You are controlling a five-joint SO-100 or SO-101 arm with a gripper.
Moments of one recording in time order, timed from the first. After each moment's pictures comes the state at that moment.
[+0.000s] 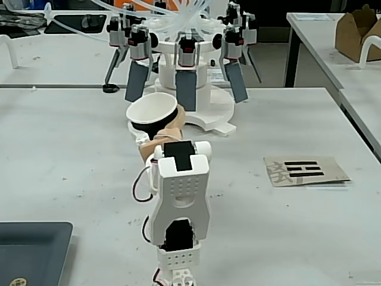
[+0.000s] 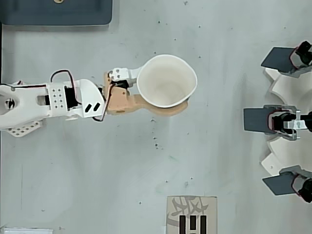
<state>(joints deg) -12.5 109.2 154.4 -55.4 -103.1</state>
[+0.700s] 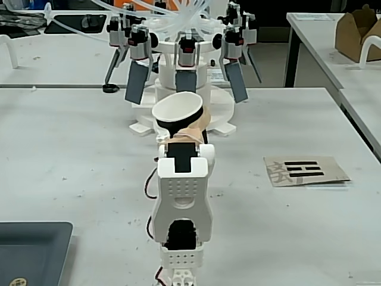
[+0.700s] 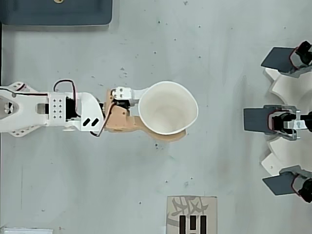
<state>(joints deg) -4.0 109.8 154.5 -54.7 -103.1</state>
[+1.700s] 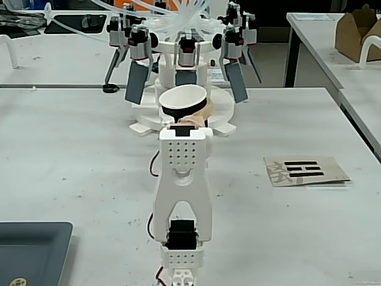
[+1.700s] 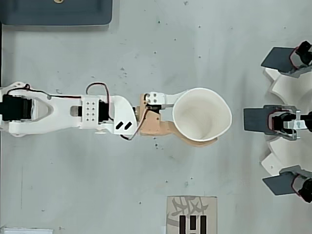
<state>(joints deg) -2.8 85.3 126.5 -49.9 -98.3</state>
